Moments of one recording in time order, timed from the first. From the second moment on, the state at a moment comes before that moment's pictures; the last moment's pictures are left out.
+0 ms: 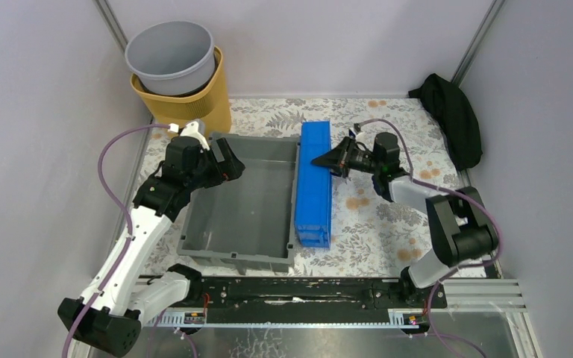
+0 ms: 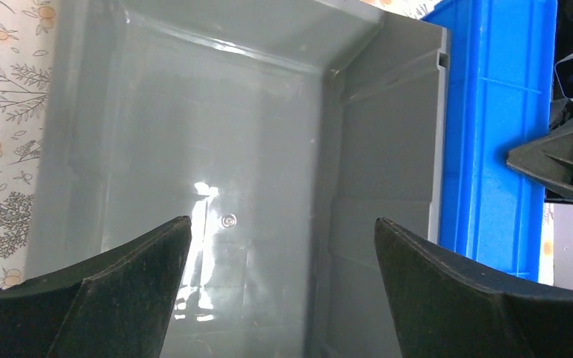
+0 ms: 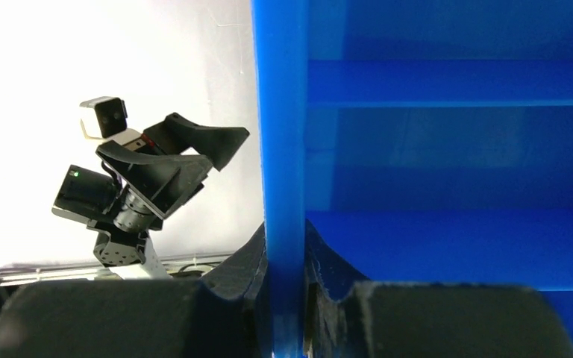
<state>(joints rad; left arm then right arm) -0.32 0.98 1.04 -0.65 0.02 -0.55 0.28 1.55 0.73 0.61 -0.89 1.32</state>
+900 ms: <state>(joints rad) -0.22 0.99 1.01 -0.65 0.04 -0.52 0.38 1.73 0.89 0.61 -0.92 1.31</state>
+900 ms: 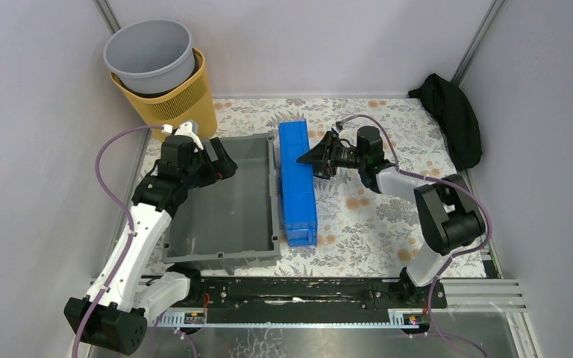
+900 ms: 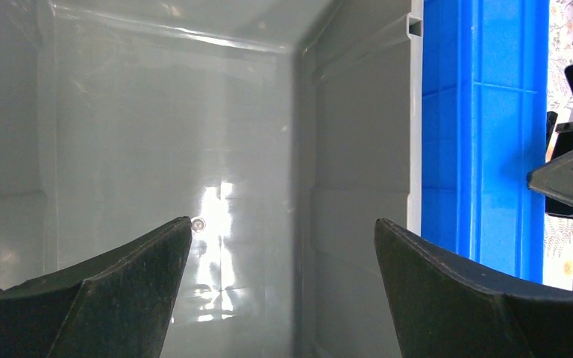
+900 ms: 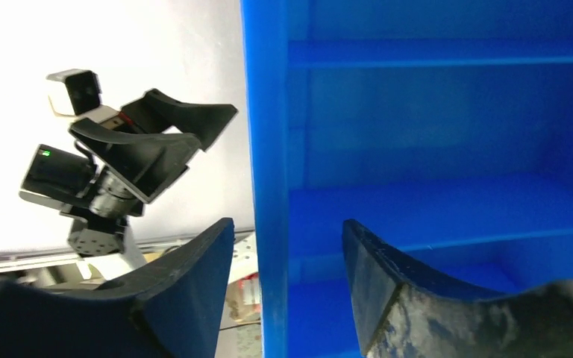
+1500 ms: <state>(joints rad) -0.22 0.98 1.01 -0.65 0.06 -0.51 0.40 1.50 1.27 -0.48 -0.49 0.66</state>
